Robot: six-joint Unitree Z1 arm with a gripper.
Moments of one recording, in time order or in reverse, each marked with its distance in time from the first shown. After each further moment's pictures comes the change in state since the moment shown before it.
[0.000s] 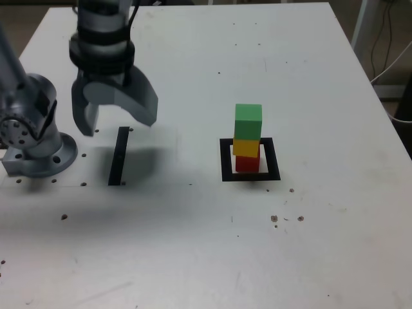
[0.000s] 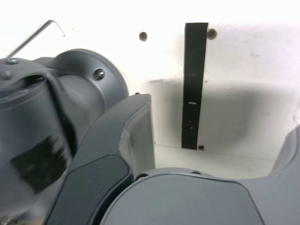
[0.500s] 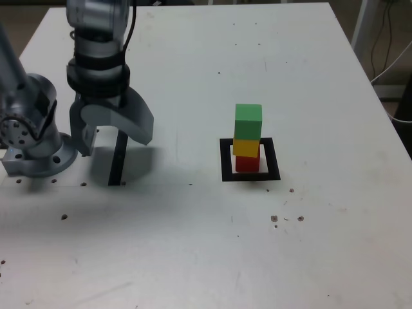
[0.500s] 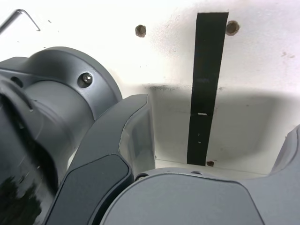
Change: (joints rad) arm 0.000 0.008 0.158 -0.180 -0.034 -0.002
